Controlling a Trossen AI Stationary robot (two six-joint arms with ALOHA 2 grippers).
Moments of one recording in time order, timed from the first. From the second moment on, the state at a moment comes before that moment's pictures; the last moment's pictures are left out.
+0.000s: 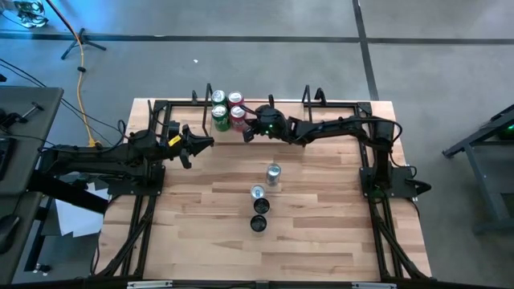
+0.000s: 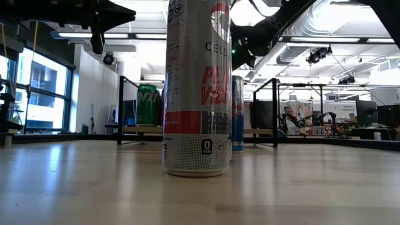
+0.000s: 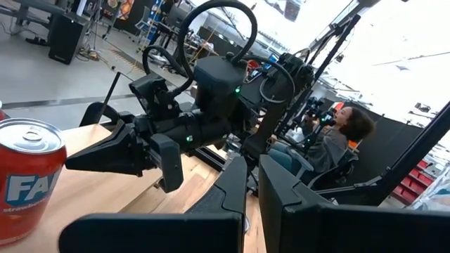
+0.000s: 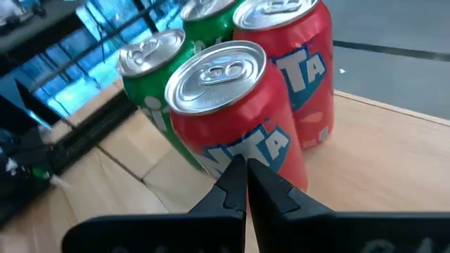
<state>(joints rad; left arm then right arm) 0.10 0.58 0.35 0.30 -0.16 -0.52 -0.29 1.95 1.25 0.28 0.27 0.52</state>
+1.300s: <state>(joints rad) 0.11 0.57 0.35 0.42 -0.03 -0.33 -0.03 1.41 1.34 -0.45 0.30 0.18</state>
